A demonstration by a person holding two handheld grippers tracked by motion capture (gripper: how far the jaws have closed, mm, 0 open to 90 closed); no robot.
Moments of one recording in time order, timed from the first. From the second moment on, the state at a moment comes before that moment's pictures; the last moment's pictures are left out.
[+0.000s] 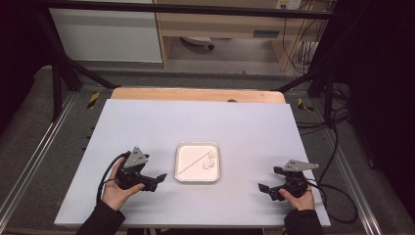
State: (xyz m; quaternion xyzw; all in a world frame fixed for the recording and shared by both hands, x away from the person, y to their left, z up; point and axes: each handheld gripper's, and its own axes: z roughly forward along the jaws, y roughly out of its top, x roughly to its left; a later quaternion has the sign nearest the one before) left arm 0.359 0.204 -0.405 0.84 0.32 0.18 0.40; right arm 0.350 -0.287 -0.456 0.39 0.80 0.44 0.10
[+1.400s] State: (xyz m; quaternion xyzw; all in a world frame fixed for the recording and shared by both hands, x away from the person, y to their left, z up) left arm 0.404 0.115 -0.431 0.88 0.31 0.13 0.32; right arm 0.350 -0.286 -0.456 0.39 0.81 0.44 0.10
